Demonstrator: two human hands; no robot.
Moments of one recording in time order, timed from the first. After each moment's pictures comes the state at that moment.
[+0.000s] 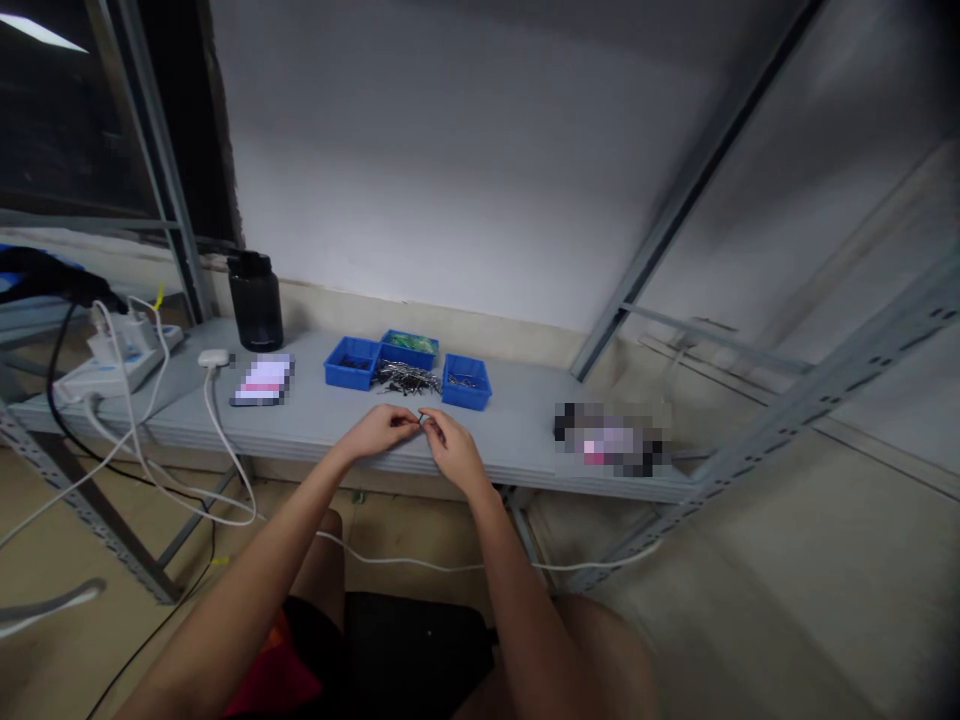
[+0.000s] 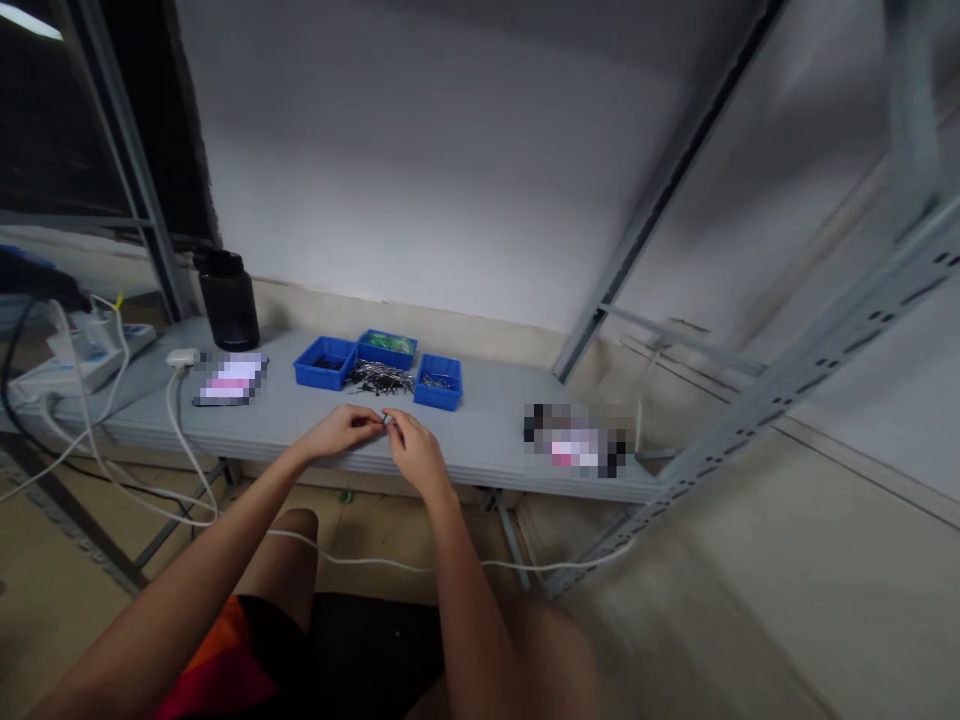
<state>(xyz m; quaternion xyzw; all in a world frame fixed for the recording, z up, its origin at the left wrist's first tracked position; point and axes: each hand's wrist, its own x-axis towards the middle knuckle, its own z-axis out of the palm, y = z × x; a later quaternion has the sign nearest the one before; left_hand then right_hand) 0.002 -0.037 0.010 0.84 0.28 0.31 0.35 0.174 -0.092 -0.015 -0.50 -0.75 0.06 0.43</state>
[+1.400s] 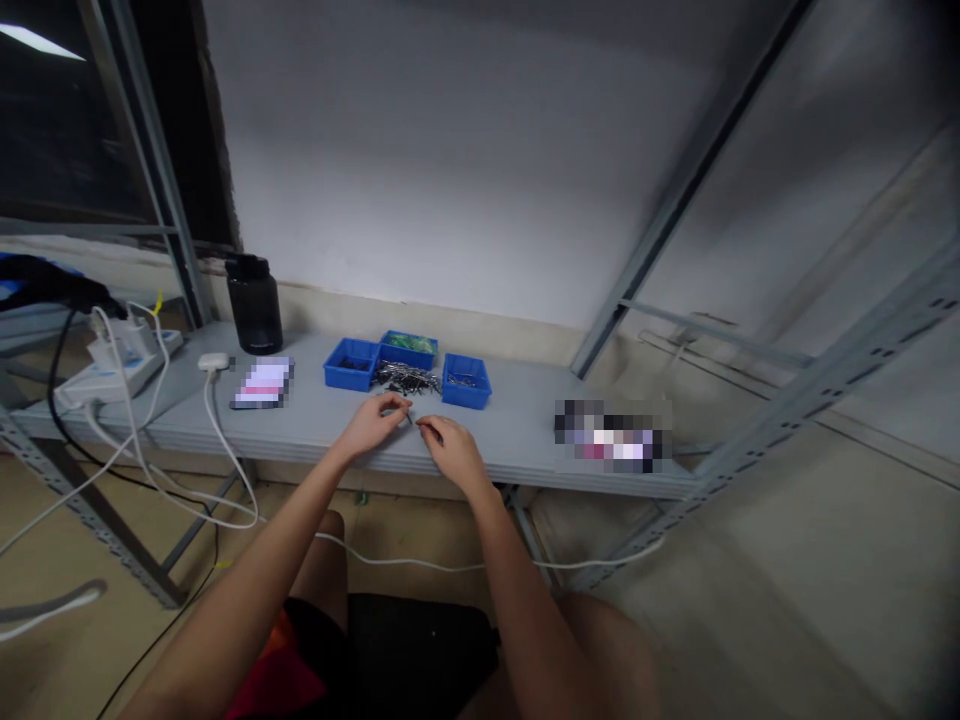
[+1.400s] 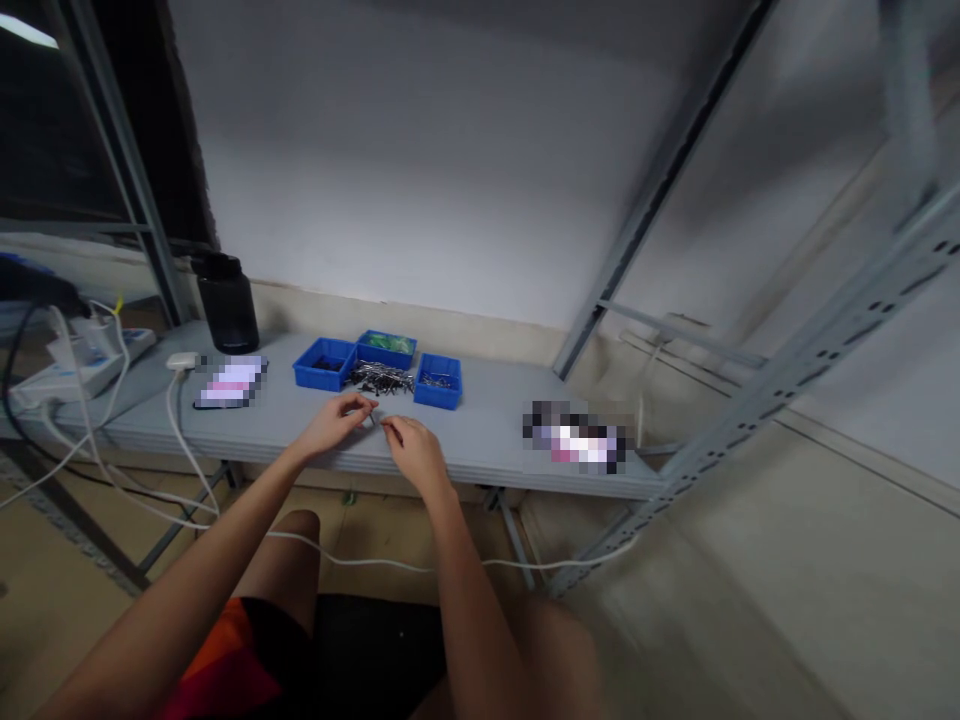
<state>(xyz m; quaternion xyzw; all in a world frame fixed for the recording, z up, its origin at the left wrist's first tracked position) 0.001 -0.036 0.012 0.76 0.31 0.42 0.37 0.174 -0.090 -0.016 -0.52 -0.76 0.02 0.38</state>
